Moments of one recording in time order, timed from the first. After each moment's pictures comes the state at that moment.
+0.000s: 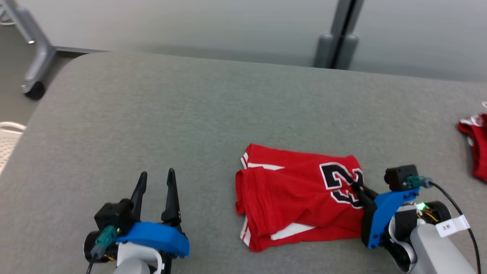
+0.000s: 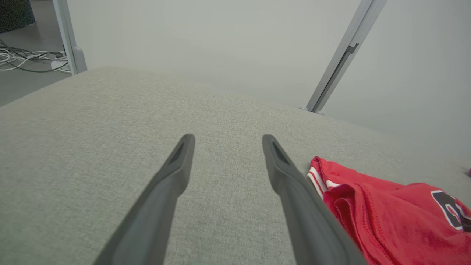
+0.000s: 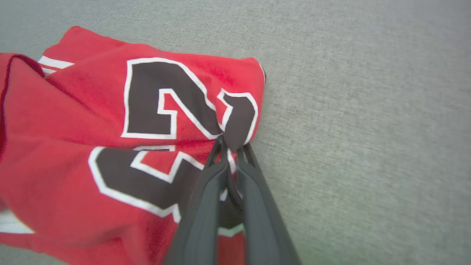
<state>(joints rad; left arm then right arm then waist) -0.17 0.19 -0.40 0.29 -0.57 0.14 -0.24 -0.34 -0.18 0.17 0.58 0.30 0.13 0.22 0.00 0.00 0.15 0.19</state>
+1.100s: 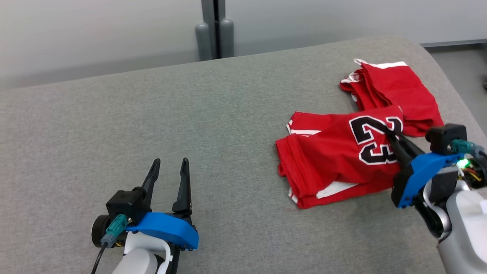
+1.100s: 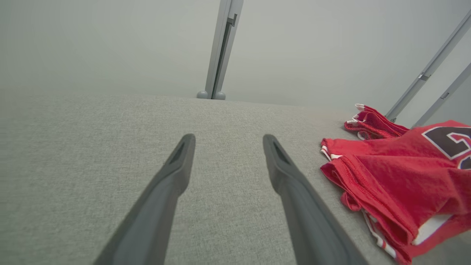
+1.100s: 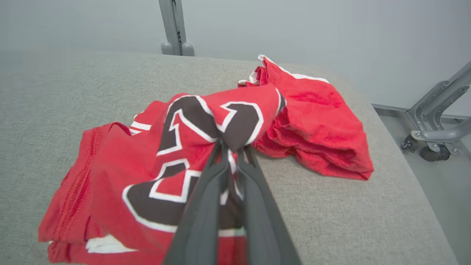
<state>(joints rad) -0.21 0.21 -0.46 0.24 -0.54 0.14 -0.21 -0.40 -0.28 0.09 0.39 0.26 0.13 0.18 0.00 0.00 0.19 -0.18</state>
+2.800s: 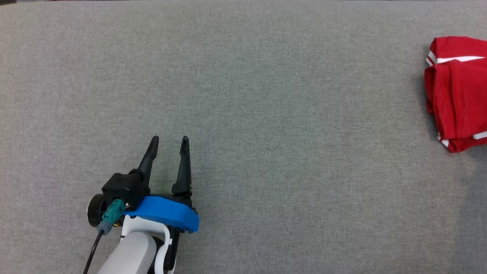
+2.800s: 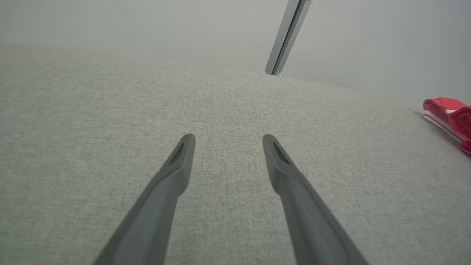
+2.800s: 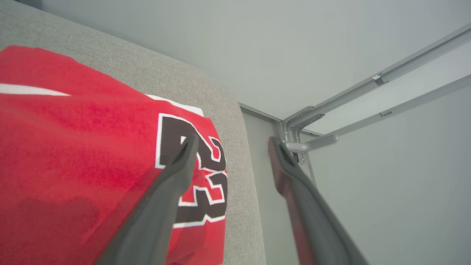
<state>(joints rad) -0.28 0.22 -0.47 0.20 -0.53 0.17 -0.21 -0.69 -0.57 -0.25 0.59 -0.21 0.13 0.28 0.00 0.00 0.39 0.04</state>
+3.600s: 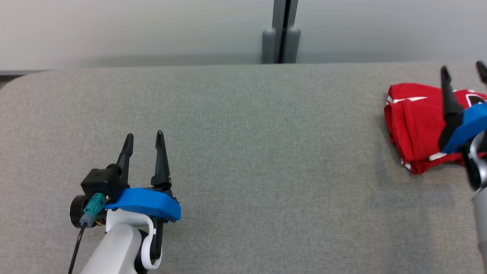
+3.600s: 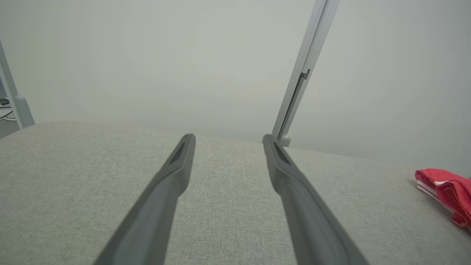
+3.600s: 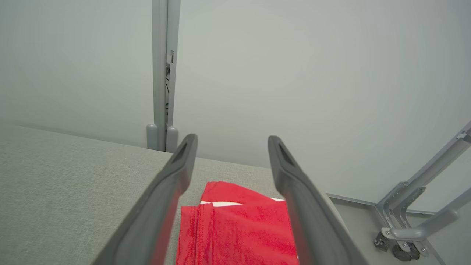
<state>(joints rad) -0.31 0.22 -0.40 0.30 -0.55 0.17 -0.25 -0.64 -0.32 -0.10 0.53 0.01 0.13 0.01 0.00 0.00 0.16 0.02</state>
